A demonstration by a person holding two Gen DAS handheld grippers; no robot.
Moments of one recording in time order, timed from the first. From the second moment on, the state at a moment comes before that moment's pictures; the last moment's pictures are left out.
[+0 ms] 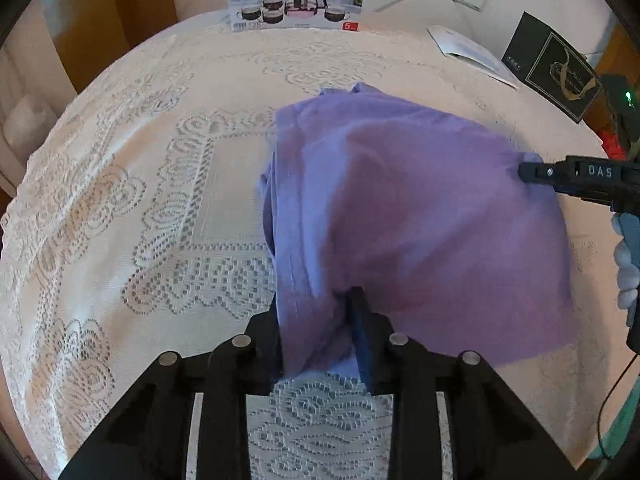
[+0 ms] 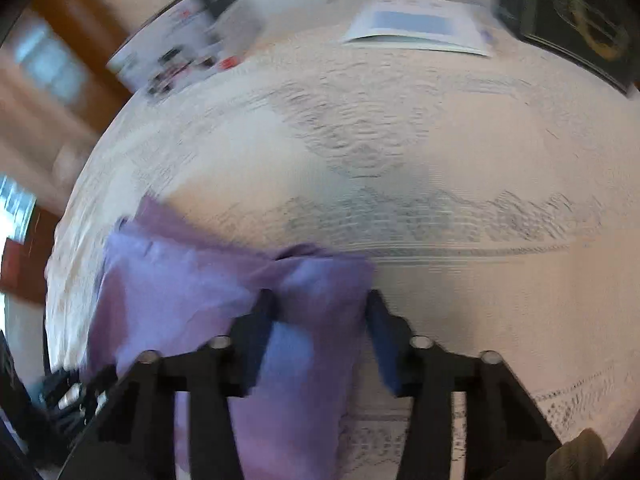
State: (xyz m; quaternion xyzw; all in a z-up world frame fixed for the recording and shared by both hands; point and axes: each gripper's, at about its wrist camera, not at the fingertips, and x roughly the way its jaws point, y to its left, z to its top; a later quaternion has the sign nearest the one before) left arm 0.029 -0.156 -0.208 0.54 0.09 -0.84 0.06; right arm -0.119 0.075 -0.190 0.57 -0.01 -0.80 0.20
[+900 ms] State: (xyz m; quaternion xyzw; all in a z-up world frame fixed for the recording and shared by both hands) left arm 0.039 -0.162 -0.208 0.52 0.12 -0.84 0.08; right arm -0.125 0.086 -0.199 0.57 -0.07 -0.79 0.23
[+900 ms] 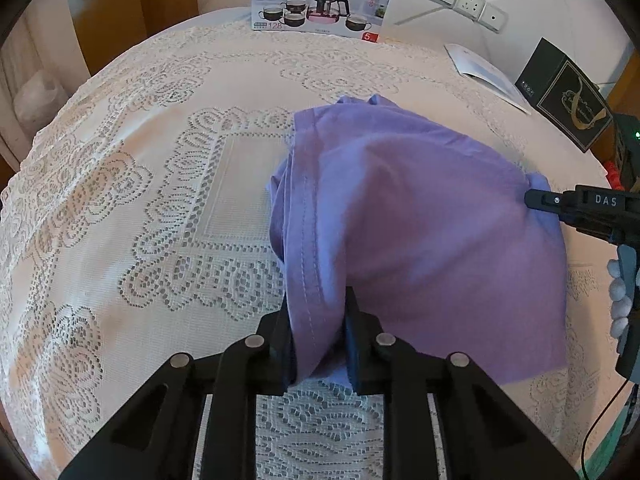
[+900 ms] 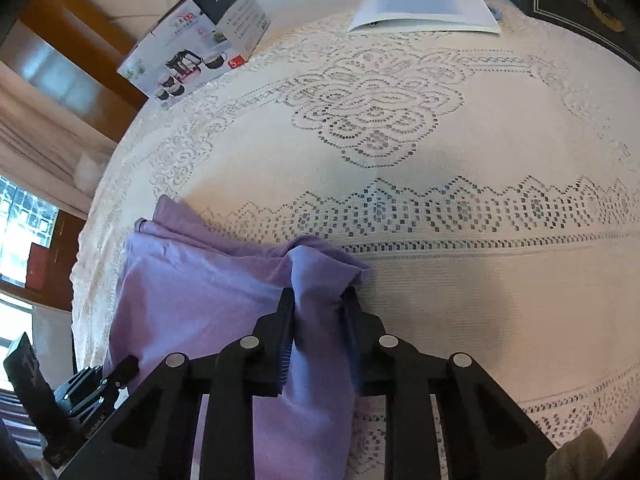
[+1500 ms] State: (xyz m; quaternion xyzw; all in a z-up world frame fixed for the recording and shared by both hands) left arm 0.066 -0.159 -0.136 0.46 0.12 -0.87 0.08; right arm -0.080 0.046 -0.094 0.44 0.07 -0.85 0.28
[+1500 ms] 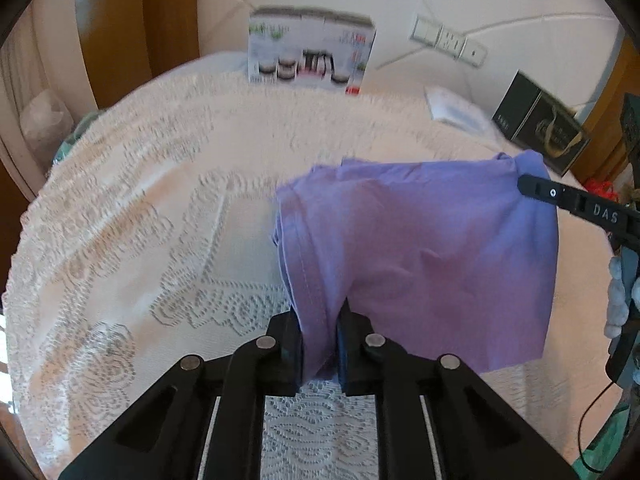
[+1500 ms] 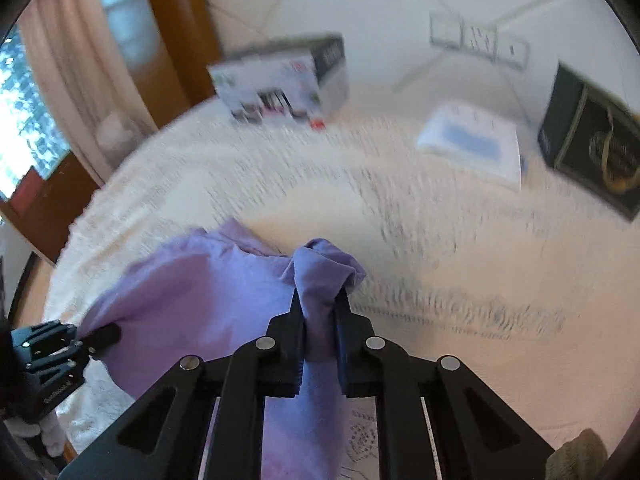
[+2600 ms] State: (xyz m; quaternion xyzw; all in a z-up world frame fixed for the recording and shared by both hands) left arm -0.054 -0.584 -0.118 0.51 0.11 -0.84 0.14; right arm -0.189 -0.331 -0.085 0.46 0.00 -0.83 0.32
